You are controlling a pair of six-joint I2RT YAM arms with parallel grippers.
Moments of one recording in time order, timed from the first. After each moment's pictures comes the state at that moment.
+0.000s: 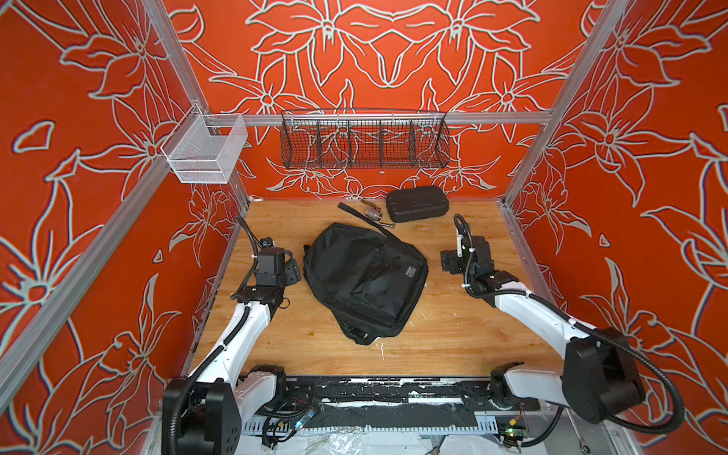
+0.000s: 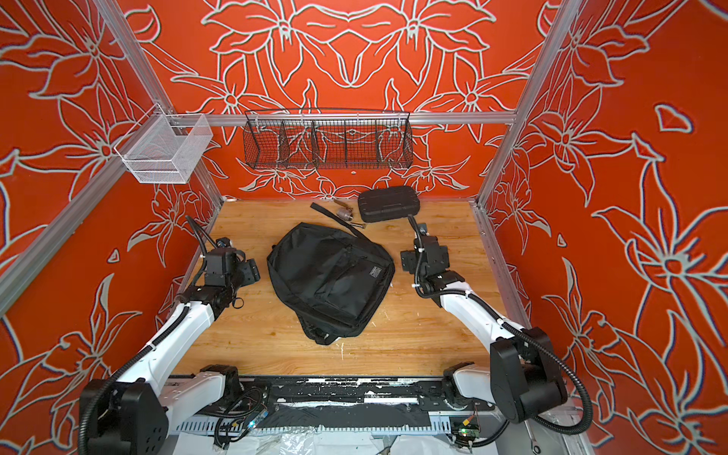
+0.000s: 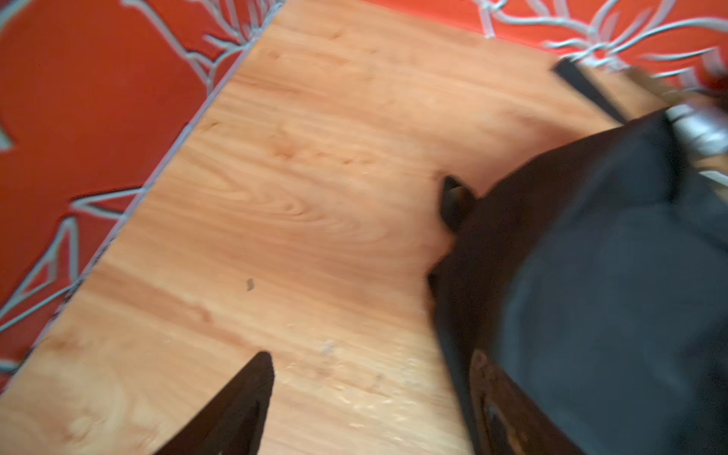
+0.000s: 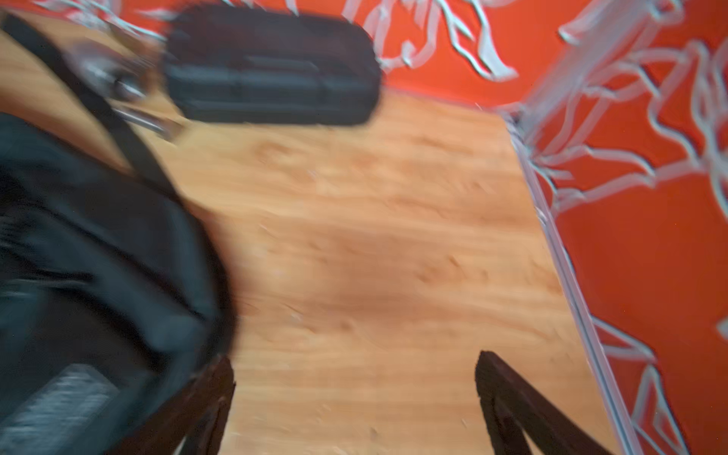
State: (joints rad) left arm 0.01 1.07 0.63 -0.26 -0.27 -0.27; right arm 0.26 1.26 0.69 -0.05 0.38 0.04
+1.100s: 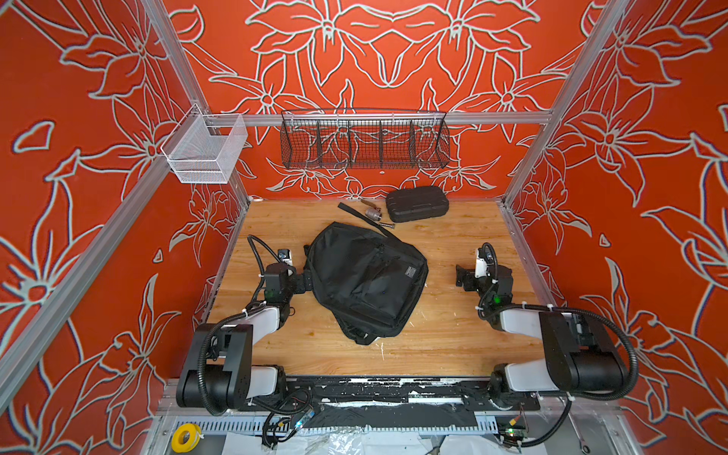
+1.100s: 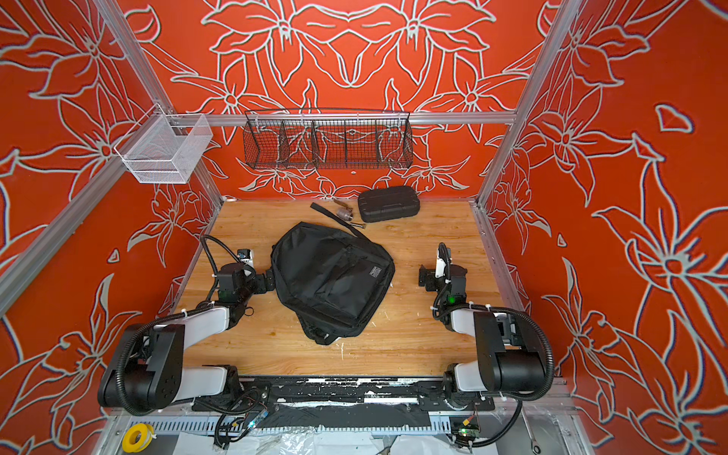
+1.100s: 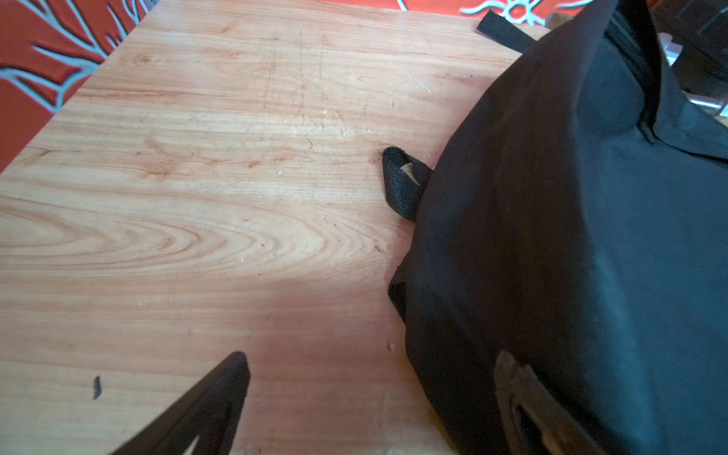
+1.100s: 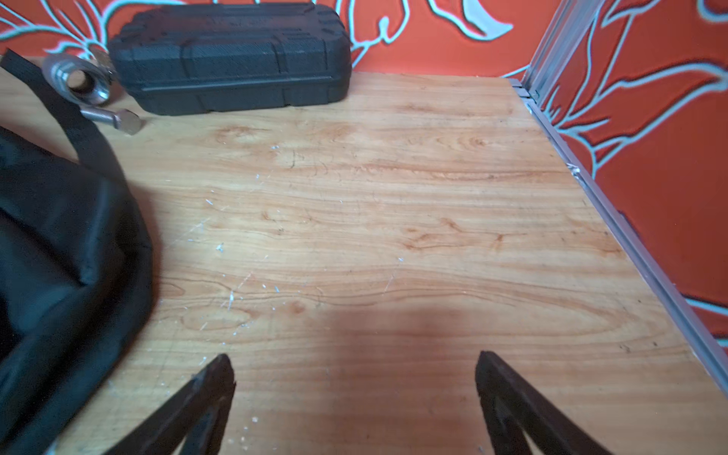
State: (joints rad) left arm 0.04 1.34 0.40 0.38 -0.01 -0.08; right arm 0.00 1.41 0.33 0.67 0.00 -0.02
